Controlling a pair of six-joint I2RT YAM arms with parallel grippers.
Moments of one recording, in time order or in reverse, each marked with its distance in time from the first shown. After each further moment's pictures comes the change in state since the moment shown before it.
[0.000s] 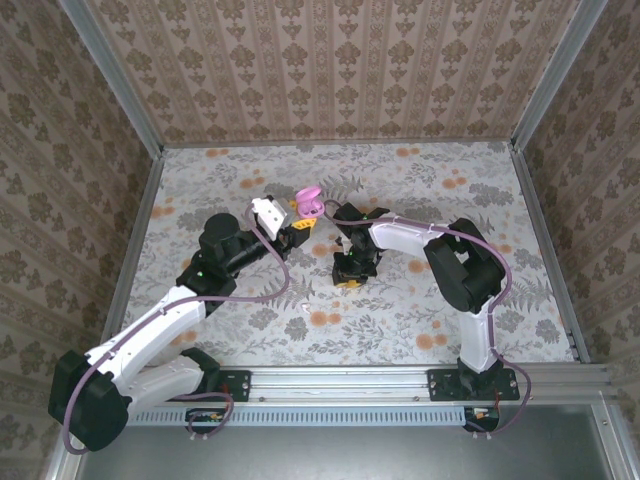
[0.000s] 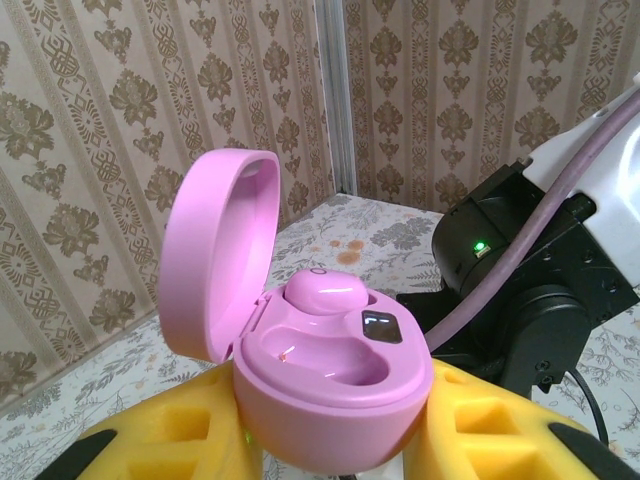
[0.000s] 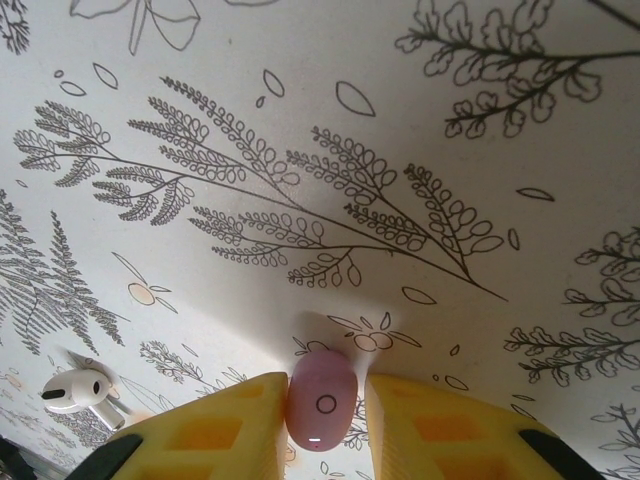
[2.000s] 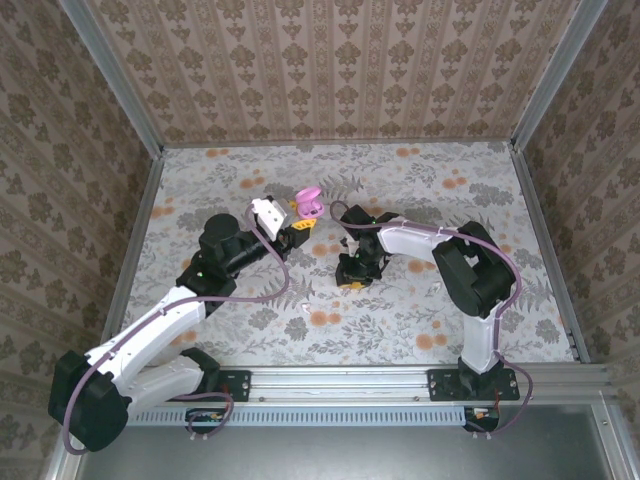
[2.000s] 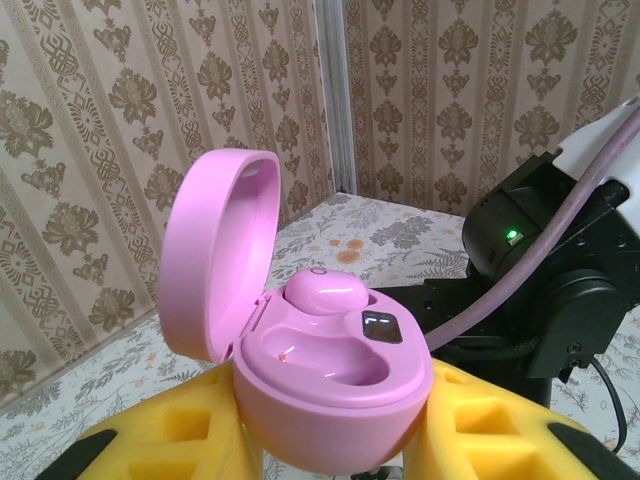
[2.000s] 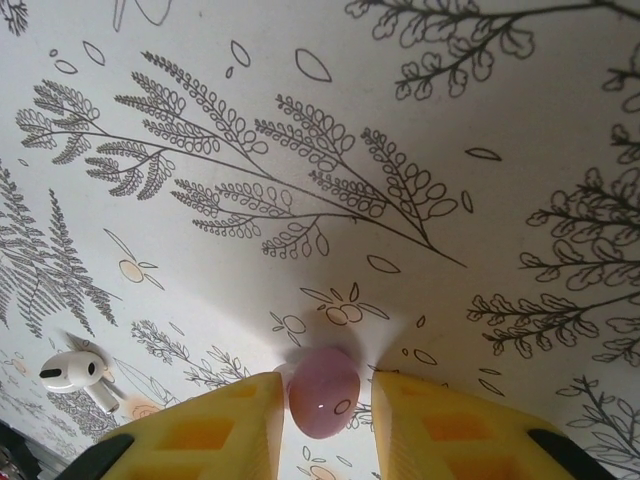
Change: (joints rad) left arm 0.000 -0.002 -0.005 0.001 0.000 0.000; right arm -0.021 -0.066 -0.100 0.080 -0.022 -0.001
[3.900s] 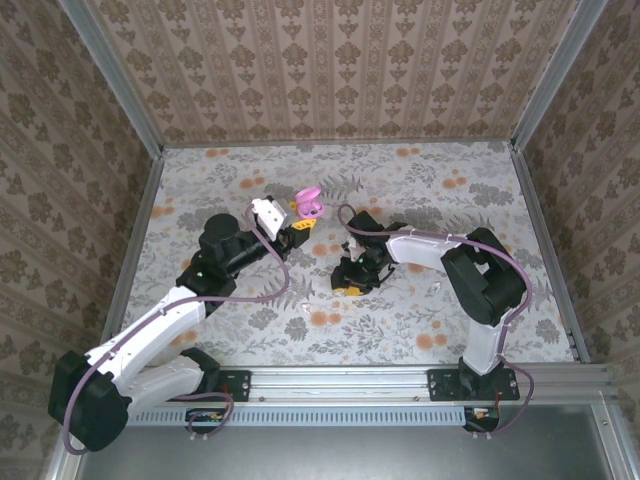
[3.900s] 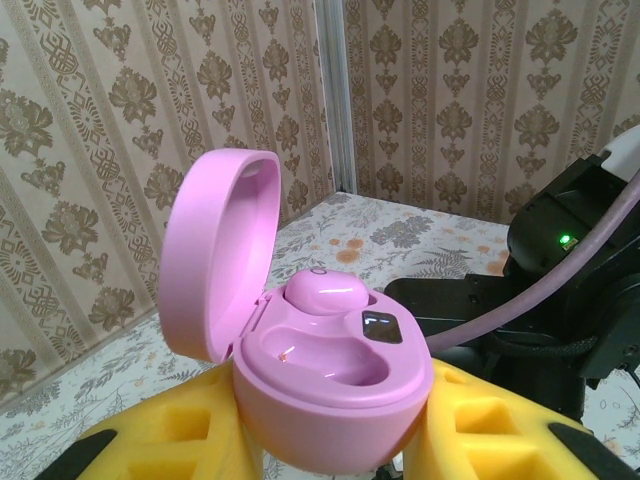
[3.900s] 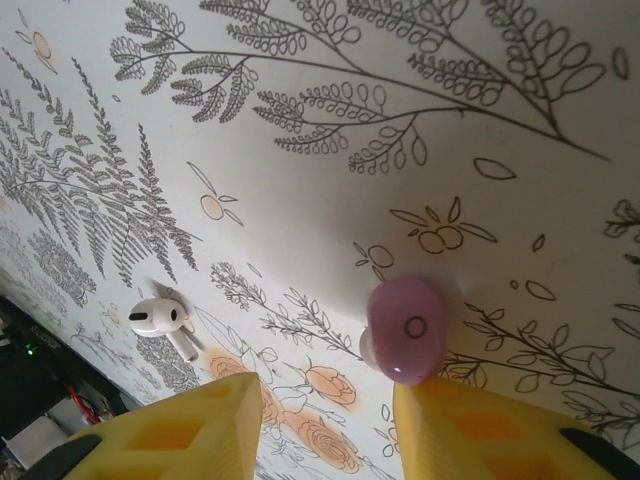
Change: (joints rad) left arm 0.001 0.000 0.000 -0.002 0.001 0.000; right arm -0.006 -0.085 -0.141 0.163 -0.156 0.107
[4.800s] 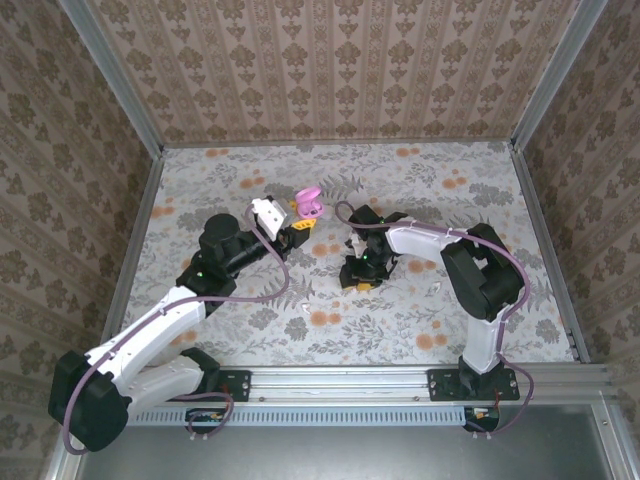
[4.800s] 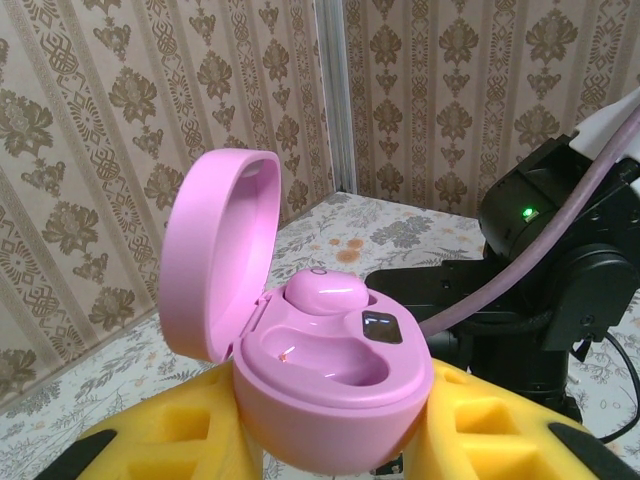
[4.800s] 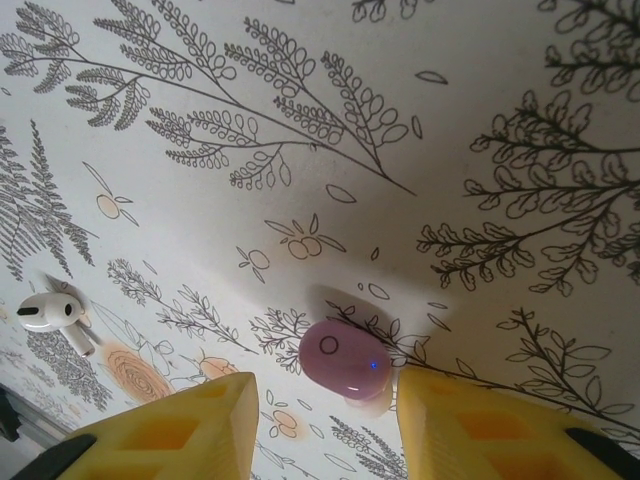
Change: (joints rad) left arm 0.000 0.000 0.000 0.000 0.000 0.000; right arm -0.030 0.034 0.086 -0.187 0.116 -0.204
